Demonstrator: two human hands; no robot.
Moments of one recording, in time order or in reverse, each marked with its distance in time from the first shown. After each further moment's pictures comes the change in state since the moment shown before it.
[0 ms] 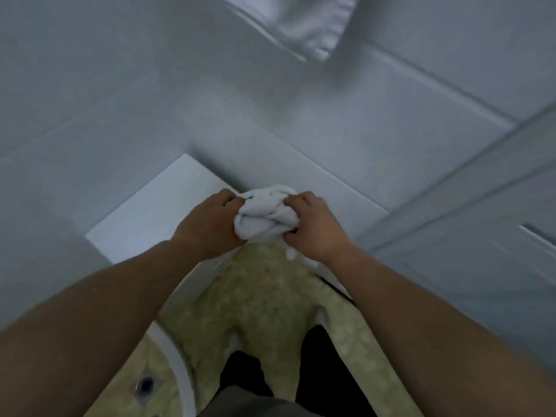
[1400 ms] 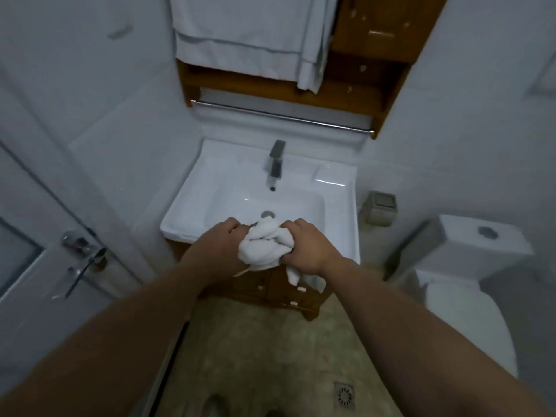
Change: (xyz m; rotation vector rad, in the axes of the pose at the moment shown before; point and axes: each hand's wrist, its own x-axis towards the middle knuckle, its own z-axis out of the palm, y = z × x) left_hand -0.151 0.935 0.256 -0.236 -0.487 2.123; right_hand -0.850 0.254 -0.153 0.175 0.969 1.665
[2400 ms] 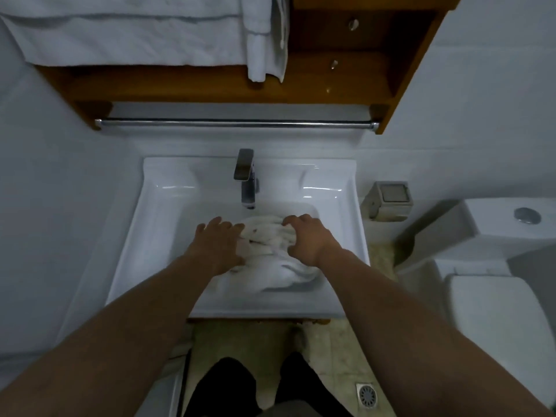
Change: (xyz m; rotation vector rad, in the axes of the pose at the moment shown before) left_hand 0.253 -0.137 0.120 0.220 -0.699 -0.292; right_hand 0.225 0.165 -0.017 0.044 -0.150 0.339
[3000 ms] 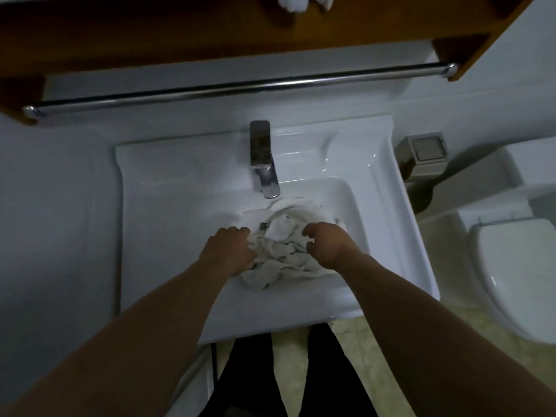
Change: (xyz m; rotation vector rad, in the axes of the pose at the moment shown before) left_hand 0.104 -0.086 0.080 -0.187 -0.203 0.034; right_hand 0.087 -0.013 0.090 0.130 -0.101 0.272
